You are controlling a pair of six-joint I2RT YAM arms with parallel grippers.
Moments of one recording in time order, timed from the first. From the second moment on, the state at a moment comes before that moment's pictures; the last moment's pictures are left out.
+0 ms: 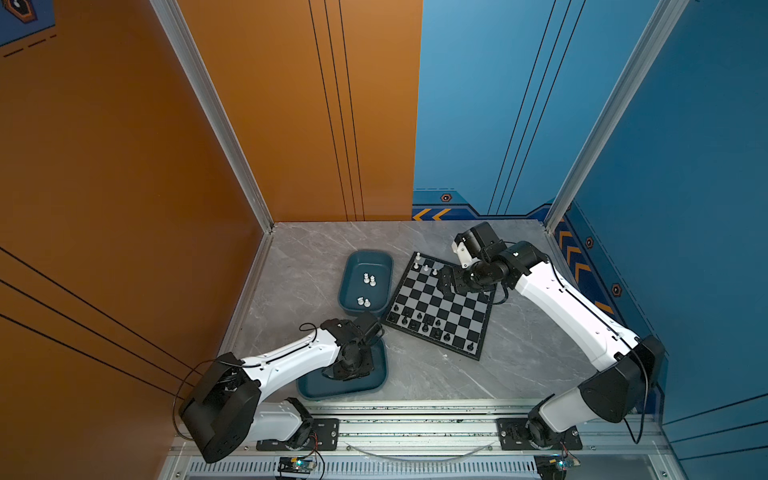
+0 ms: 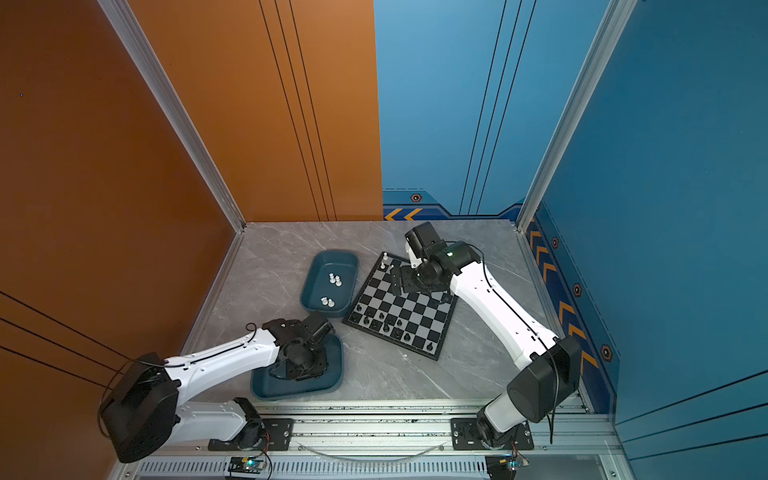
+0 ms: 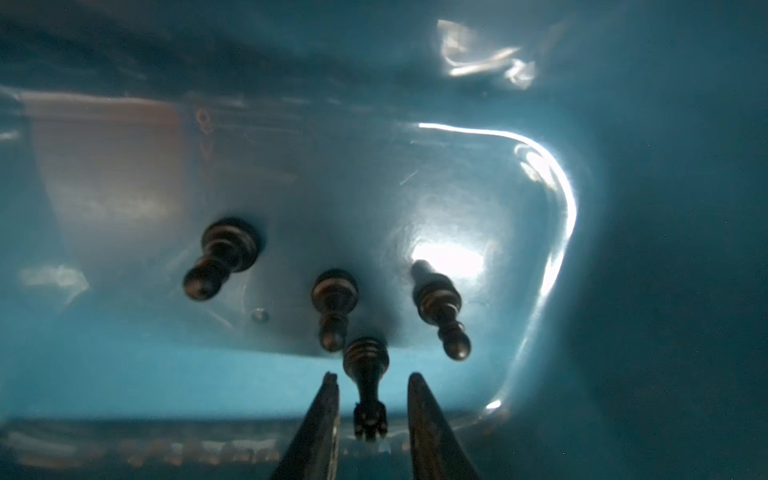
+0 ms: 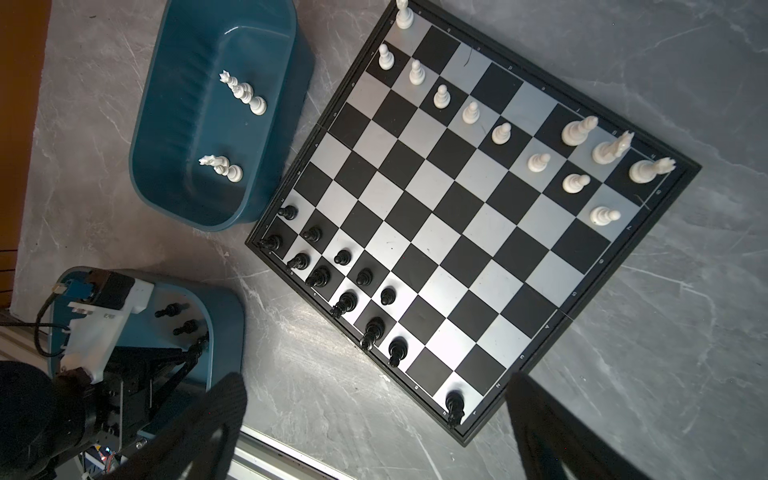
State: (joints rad) left arm -0.73 1.30 0.70 -0.86 0.05 -0.97; right arm 0.54 1.53 1.56 -1.09 -0.07 0.36
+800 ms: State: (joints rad) left arm -0.76 1.30 0.73 -0.89 0.06 -0.97; right arm 0.54 1.49 1.52 -1.09 -0.07 0.36
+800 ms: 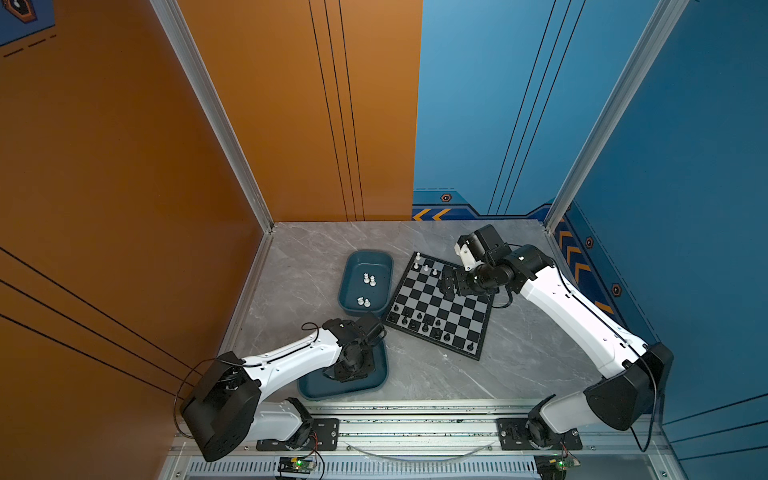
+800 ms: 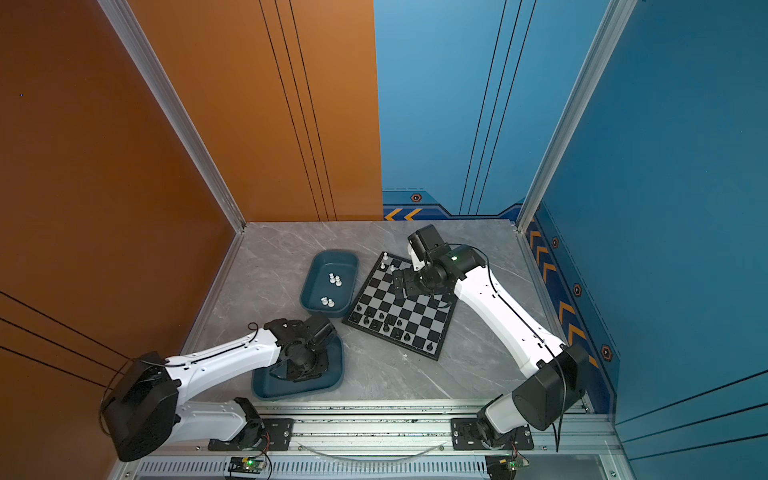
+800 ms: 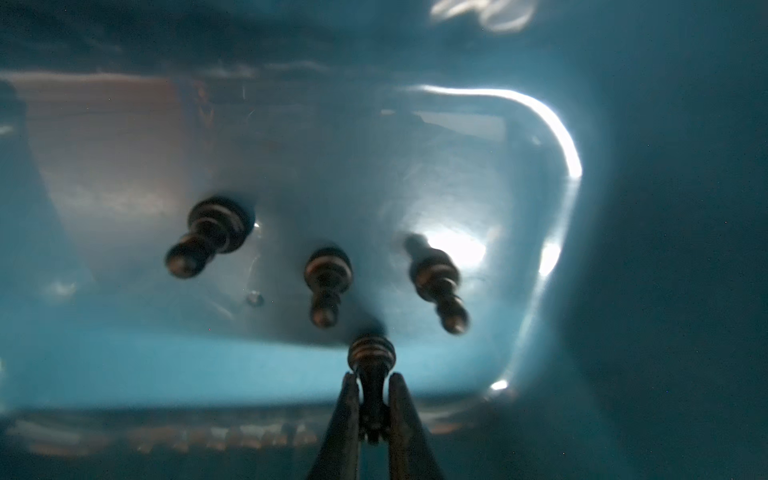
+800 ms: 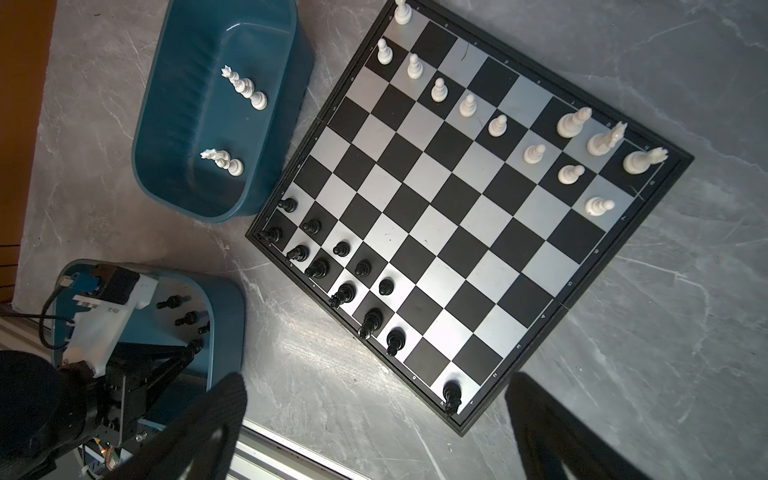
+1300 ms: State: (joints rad) left arm -0.76 1.33 1.08 -1.08 0.04 -0.90; right arm 0.55 1.39 1.44 -1.09 -0.06 0.37
